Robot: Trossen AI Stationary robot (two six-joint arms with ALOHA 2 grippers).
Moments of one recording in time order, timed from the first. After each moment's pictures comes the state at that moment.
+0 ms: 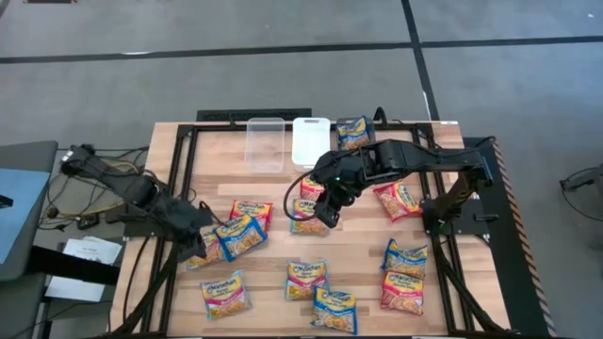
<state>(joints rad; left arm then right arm) -0.48 0.78 0.77 -0.86 0.20 -1.01 0.09 1.72 1.96 -1.13 -0.08 0.60</state>
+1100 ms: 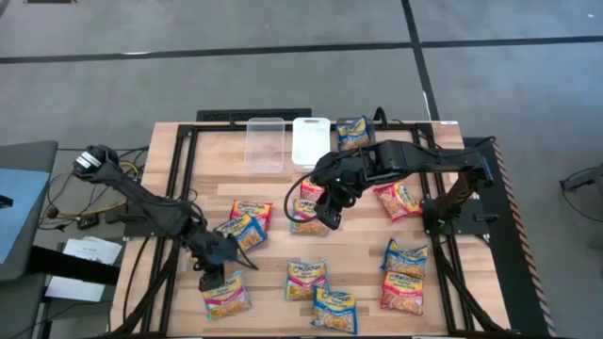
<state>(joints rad) -0.58 1.21 0.77 -0.53 0.20 -0.90 0.10 1.72 1.96 -1.13 -0.08 0.55</state>
